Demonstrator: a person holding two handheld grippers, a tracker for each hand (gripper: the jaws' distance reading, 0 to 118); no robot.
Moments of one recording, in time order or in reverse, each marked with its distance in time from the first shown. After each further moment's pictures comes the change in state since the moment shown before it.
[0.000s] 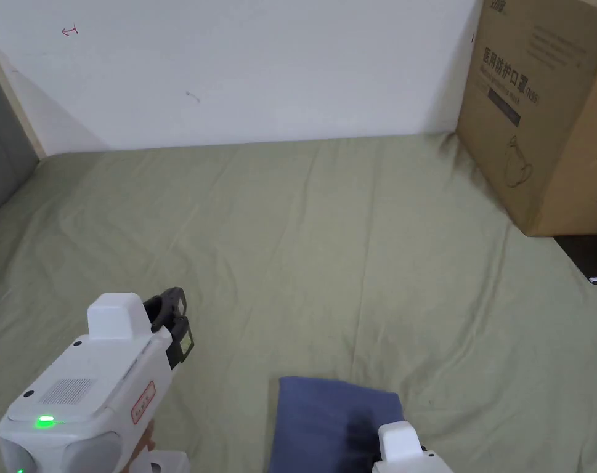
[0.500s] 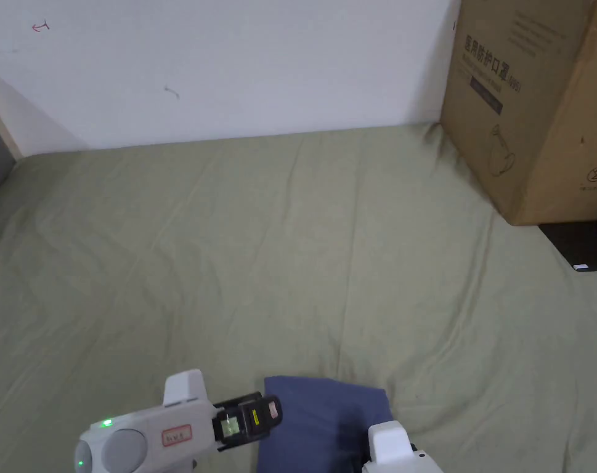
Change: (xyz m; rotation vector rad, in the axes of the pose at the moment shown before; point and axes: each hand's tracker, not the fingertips) left arm 0.007 -0.114 -0.077 -0.685 -0.312 0.351; right arm 0.005 -0.001 0.007 0.036 0.028 -0.011
